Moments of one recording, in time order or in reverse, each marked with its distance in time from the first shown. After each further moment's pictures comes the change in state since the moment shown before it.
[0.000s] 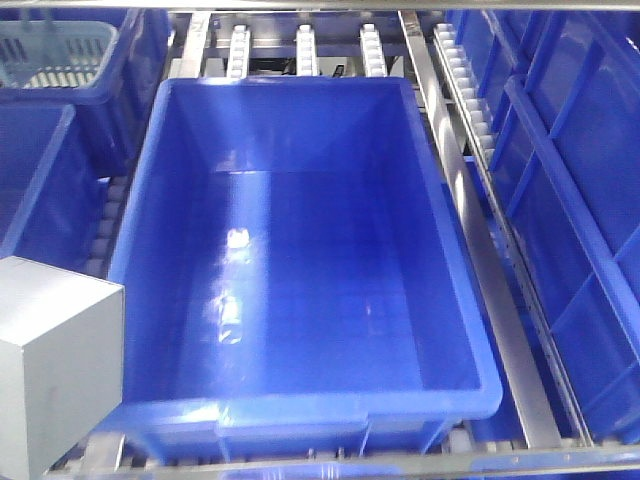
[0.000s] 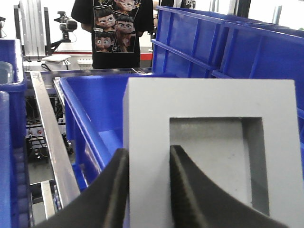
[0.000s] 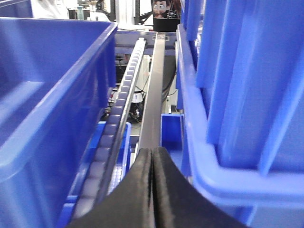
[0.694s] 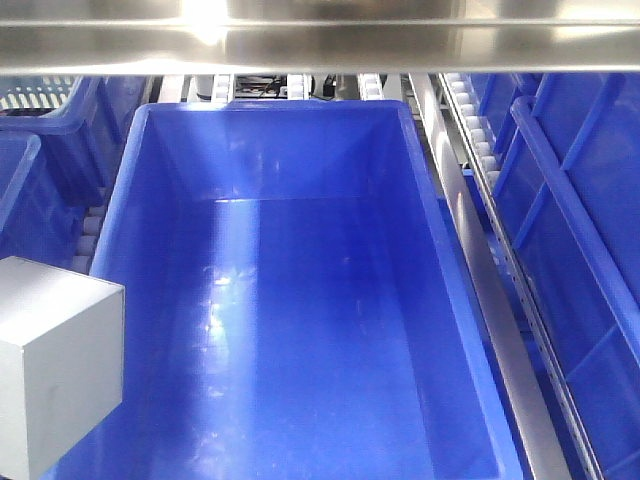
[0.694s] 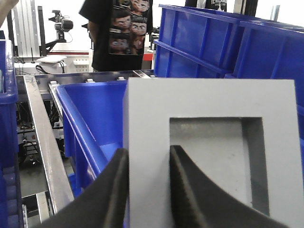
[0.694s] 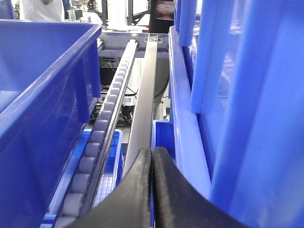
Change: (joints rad) left arm 0.000 0.000 0.000 0.000 0.000 0.000; right arm 0.000 0.000 0.000 0.000 0.000 0.000
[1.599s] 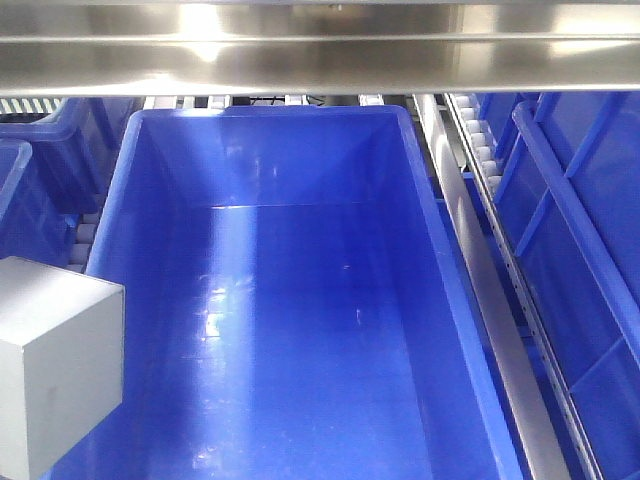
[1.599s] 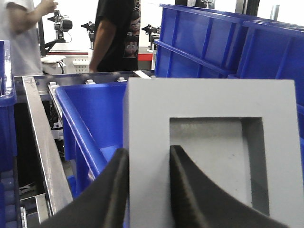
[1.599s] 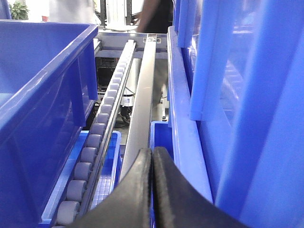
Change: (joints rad) left arm 0.000 0.000 0.000 0.000 0.000 0.000; right arm 0.000 0.000 0.000 0.000 0.000 0.000
